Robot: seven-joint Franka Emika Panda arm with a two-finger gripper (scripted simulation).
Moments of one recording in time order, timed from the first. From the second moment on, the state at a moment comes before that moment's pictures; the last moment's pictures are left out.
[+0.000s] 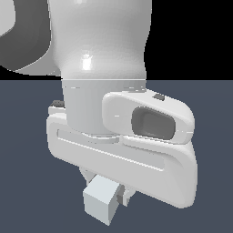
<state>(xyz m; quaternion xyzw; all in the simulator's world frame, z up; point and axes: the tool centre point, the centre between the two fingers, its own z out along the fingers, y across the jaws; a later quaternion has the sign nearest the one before) -0.013 -0.166 0.040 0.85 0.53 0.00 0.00</state>
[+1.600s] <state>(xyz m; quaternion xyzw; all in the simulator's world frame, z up) 0.110 0.036 0.086 0.57 0.82 0.00 0.00</state>
